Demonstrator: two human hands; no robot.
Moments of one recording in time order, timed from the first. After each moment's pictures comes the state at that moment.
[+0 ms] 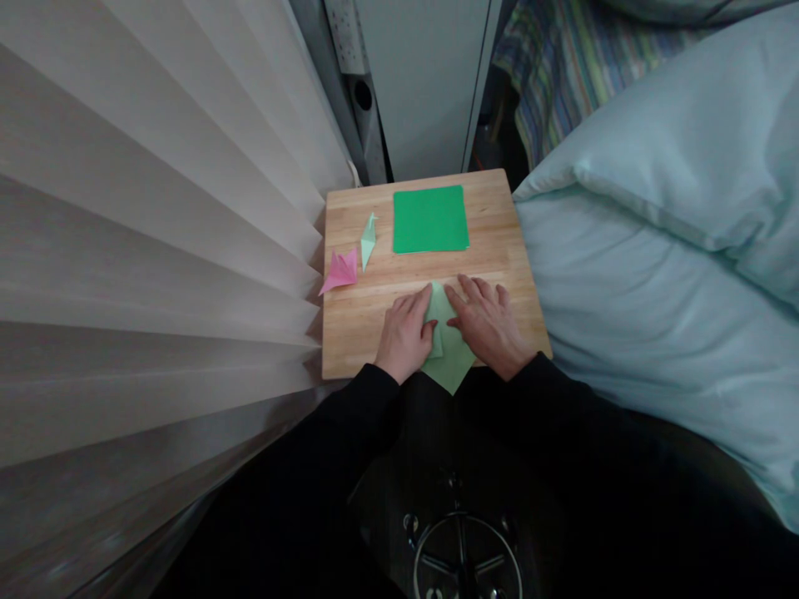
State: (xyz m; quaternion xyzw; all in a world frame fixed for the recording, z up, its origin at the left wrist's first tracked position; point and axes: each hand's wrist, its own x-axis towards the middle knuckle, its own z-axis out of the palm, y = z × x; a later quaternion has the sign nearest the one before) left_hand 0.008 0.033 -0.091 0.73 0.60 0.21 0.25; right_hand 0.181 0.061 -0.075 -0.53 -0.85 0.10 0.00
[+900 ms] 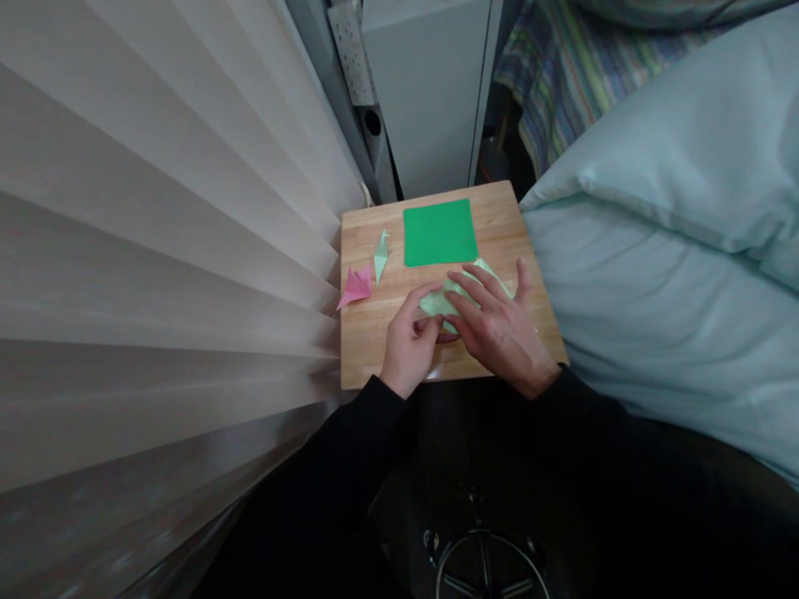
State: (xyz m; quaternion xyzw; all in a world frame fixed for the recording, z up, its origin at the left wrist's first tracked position) left_hand 0.020 0.031 -0.048 0.40 0.54 0.50 0.55; right_hand 0.175 0.056 -0.038 -0.43 -0.87 0.04 0.24
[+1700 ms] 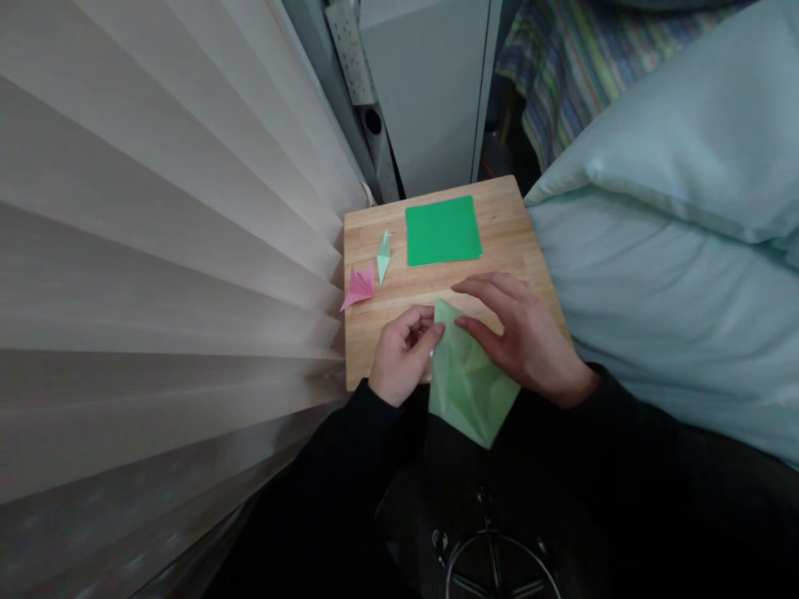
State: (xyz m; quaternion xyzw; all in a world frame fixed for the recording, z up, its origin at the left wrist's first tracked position) left_hand -0.001 0.020 -0.024 0.48 0.53 0.44 0.54; right_hand 0.187 0.053 -0.014 -0.42 -0.81 0.25 0.33
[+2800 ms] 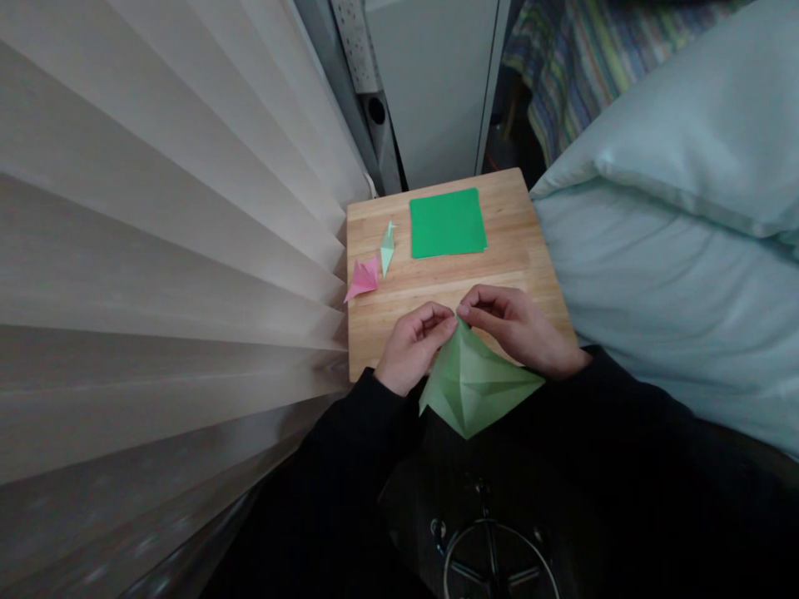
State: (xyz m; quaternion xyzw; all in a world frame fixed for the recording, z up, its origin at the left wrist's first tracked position) left_hand 0.004 0.018 -0.024 0.40 0.51 0.42 0.64; right_hand 0.178 0.062 -0.023 -0.39 -0.57 0.64 0.33
